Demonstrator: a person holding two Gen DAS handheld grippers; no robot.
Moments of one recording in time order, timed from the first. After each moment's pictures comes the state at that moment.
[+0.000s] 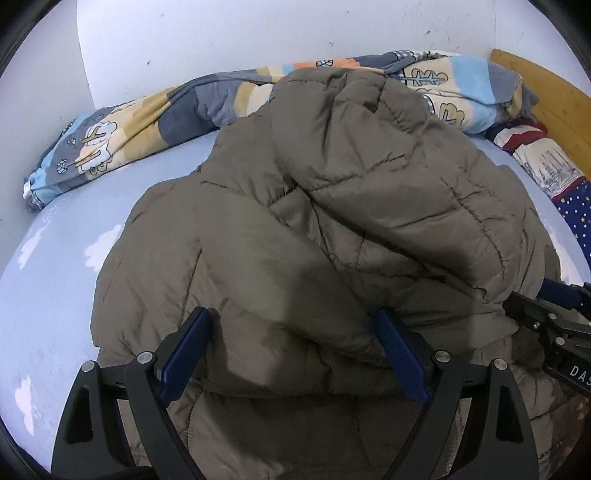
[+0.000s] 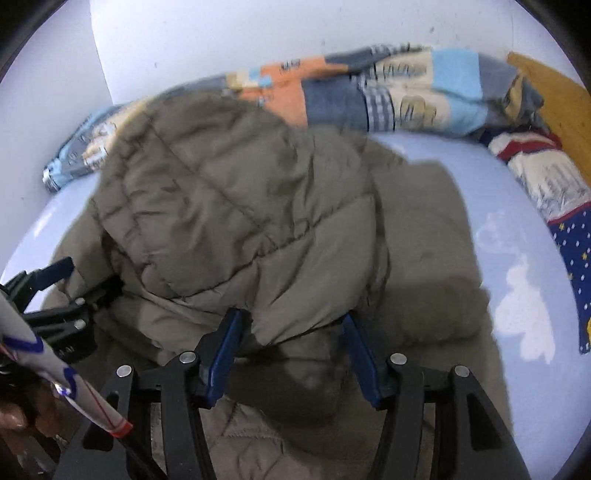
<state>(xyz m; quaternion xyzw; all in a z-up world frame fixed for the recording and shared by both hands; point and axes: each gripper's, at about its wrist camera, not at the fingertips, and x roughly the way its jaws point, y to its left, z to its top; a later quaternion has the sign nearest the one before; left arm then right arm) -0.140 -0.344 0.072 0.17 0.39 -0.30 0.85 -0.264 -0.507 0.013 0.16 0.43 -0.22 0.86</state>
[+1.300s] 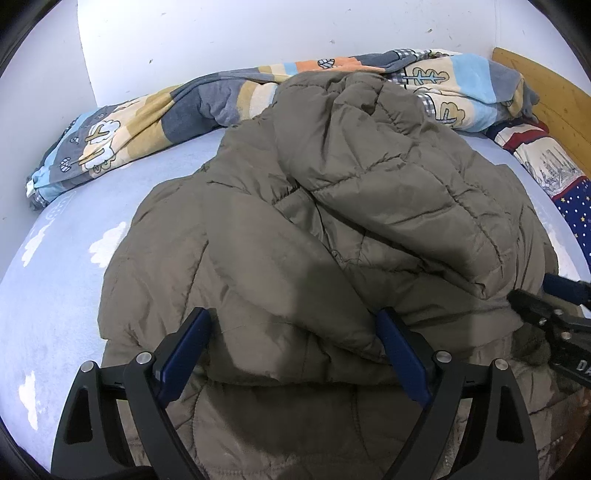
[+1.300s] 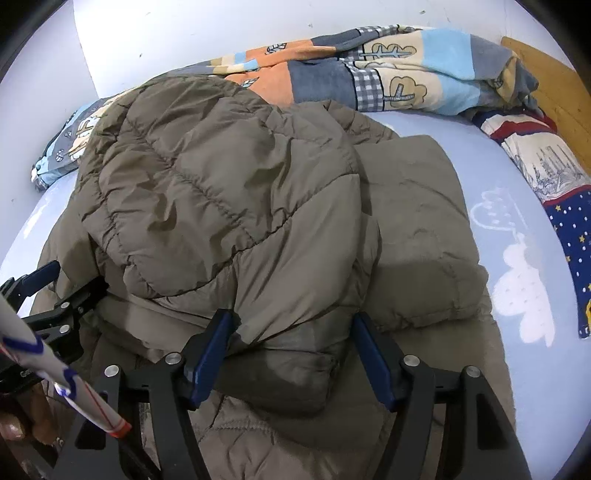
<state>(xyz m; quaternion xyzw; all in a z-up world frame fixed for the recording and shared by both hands) -0.144 -0.341 0.079 0.17 0.40 -0.29 0.85 -0.271 -0.511 0.016 0.17 0.44 -0.23 0.85</state>
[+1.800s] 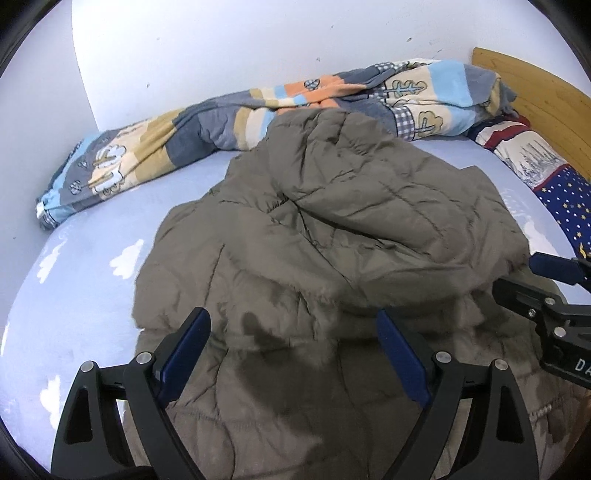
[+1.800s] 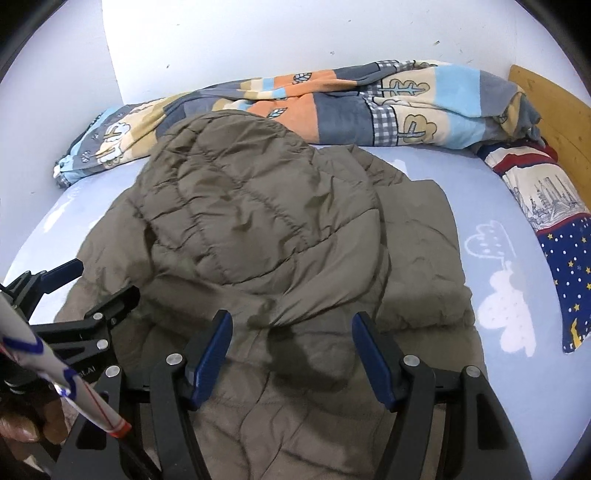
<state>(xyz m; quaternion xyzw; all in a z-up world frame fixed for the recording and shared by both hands) -0.191 -0.315 0.118 0.19 0.36 -0.31 0.86 -0.288 -0.474 0.063 0.14 0.42 -0.21 0.87</state>
